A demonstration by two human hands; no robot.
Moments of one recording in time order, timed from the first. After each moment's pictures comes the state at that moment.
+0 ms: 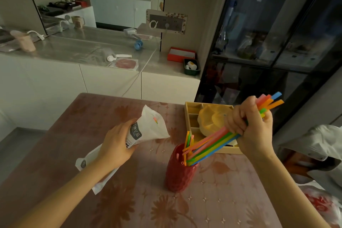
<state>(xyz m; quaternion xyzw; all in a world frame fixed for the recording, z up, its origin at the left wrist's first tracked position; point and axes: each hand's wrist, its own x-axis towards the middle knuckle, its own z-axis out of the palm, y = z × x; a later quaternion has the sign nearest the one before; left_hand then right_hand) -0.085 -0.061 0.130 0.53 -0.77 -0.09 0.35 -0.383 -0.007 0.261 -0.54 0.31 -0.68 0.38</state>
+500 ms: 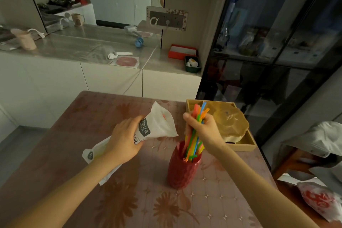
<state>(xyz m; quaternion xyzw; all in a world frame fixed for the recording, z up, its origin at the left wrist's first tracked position) -0.095 -0.062 0.135 0.50 -0.80 -0.04 0.33 -0.338 -0.049 0.190 -0.58 0.50 -0.49 0.41</state>
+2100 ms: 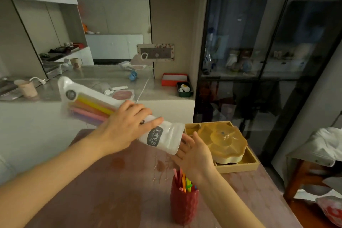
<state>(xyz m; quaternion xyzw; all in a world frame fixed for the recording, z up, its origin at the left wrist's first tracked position) -0.110 -0.089 0.297 0.24 -0.89 0.37 0.09 -0.308 -0.022 0.226 -0.14 0.39 -0.60 0.69</state>
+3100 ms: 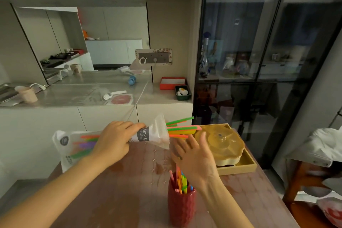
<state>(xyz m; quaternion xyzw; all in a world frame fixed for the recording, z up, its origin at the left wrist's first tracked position) -0.108 -0.085 0.259 0.39 -0.87 0.15 0.26 -0.327 -0.017 0.214 -0.24 0.25 -0.63 0.69</state>
